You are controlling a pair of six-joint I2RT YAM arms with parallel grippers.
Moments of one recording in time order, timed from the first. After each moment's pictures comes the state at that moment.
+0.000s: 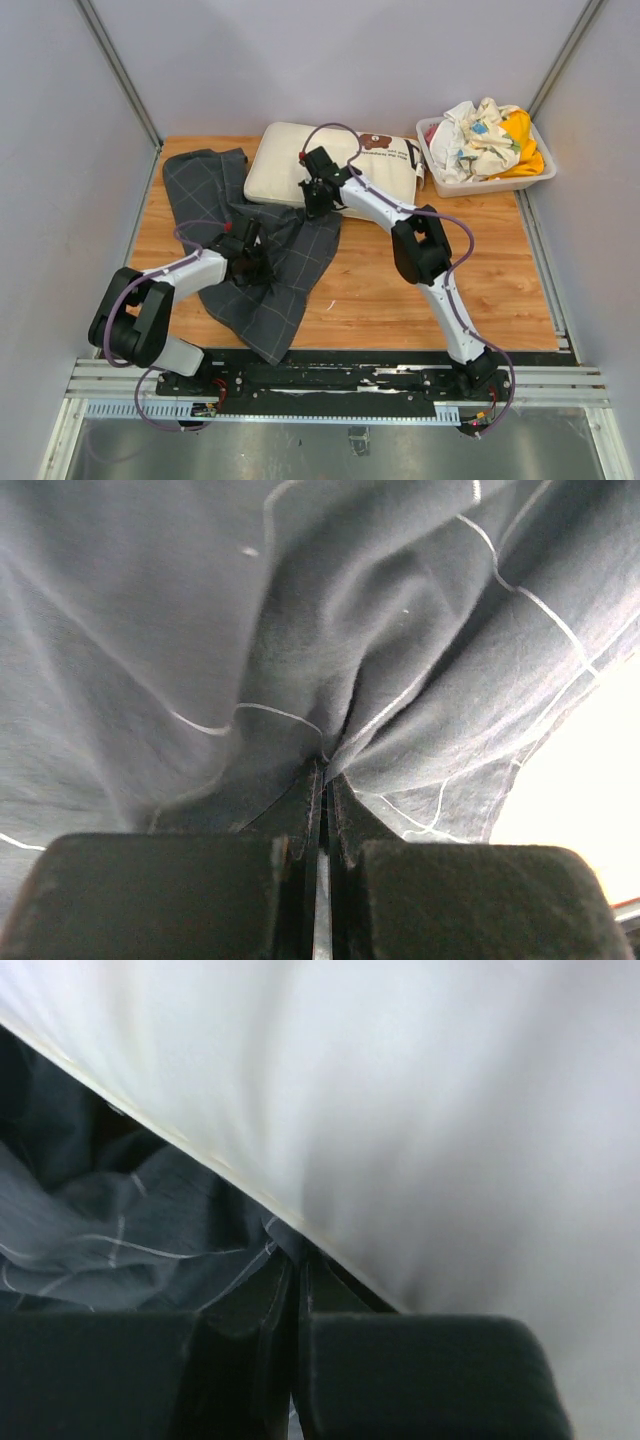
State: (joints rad) left arm -0.40 1.45 0.67 -0.28 0.07 -0.71; right arm 0.64 2.41 2.10 -0.66 -0.10 0.31
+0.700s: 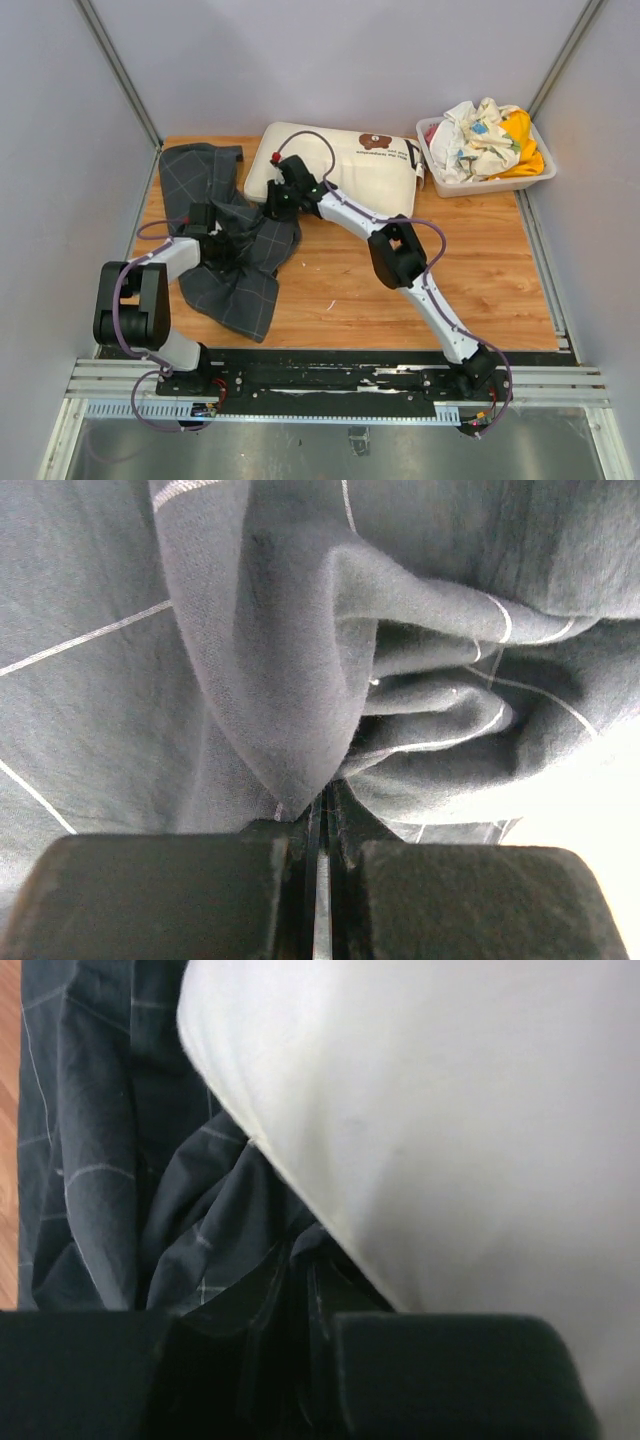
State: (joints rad) left arm -0.04 1.51 0.73 -0.28 0.15 -0.67; right arm 0.72 2.64 2.33 -0.35 -0.30 0.49
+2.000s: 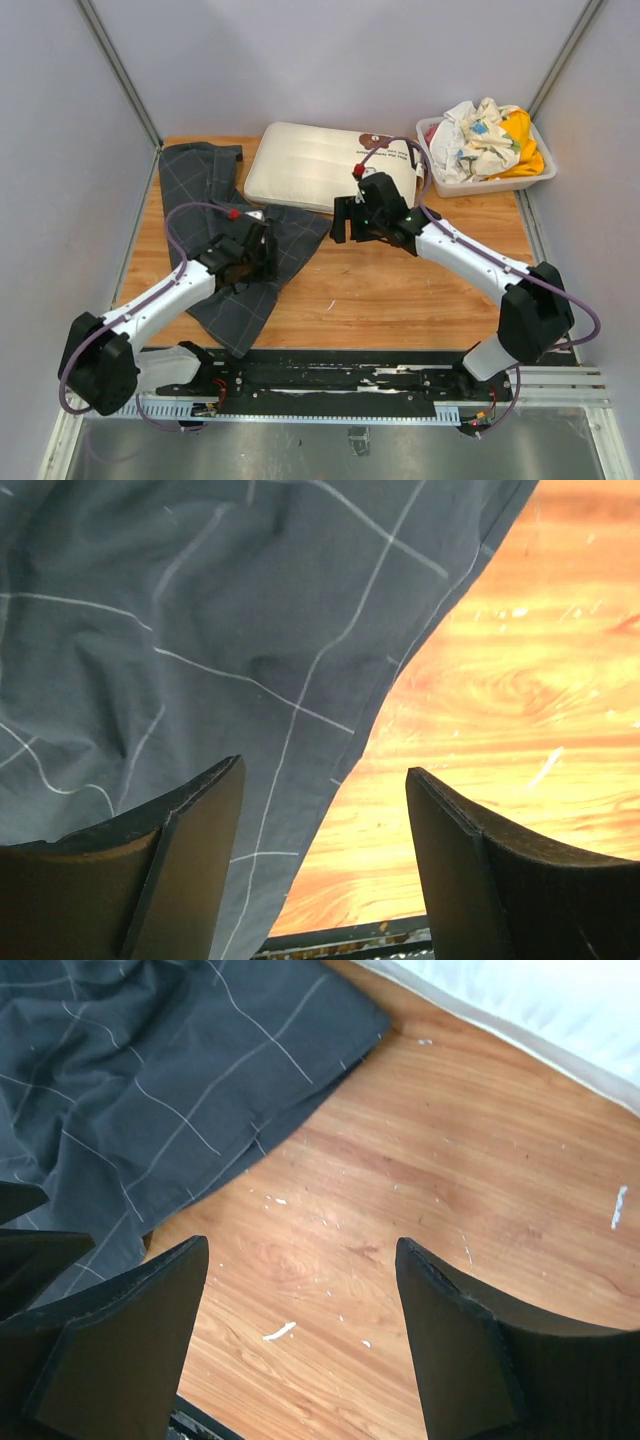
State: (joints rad) left arm -0.50 1.15 0.77 -0.56 -0.14 -0.54; right arm 0.67 1.54 1.20 -0.37 -0.01 0.44
